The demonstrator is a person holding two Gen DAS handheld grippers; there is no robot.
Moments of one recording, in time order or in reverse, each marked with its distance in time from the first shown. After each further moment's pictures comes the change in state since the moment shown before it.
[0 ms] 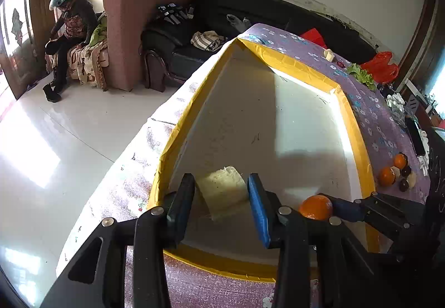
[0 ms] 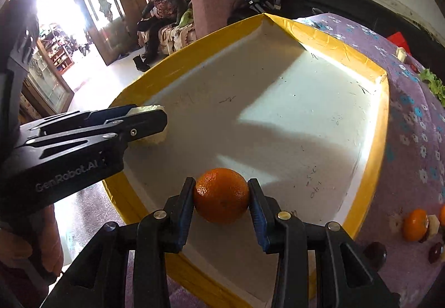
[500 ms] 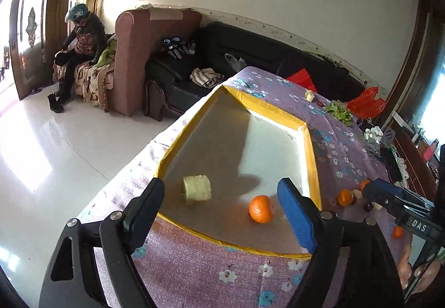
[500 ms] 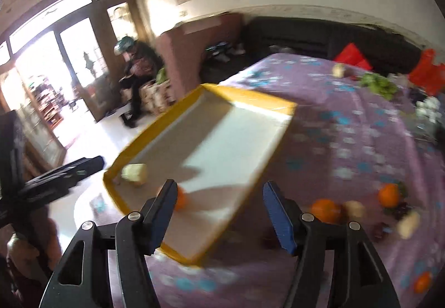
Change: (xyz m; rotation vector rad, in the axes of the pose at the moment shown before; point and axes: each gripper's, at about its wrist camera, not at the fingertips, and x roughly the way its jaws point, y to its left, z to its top) left arm -0.093 -0.025 -0.020 -0.059 -0.208 -0.040; right arm -0.138 -0.084 -0.034 0.181 -0.275 -0.088
